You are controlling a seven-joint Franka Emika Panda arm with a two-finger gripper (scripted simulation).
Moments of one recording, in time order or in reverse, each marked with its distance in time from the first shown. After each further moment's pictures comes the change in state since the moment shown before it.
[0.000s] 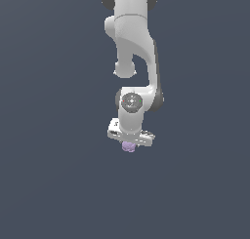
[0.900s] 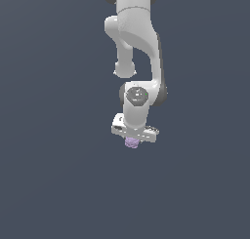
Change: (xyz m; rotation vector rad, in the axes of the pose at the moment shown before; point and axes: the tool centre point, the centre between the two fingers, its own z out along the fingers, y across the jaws) arm -0.018 -0.013 -0.014 0.000 0.000 0.001
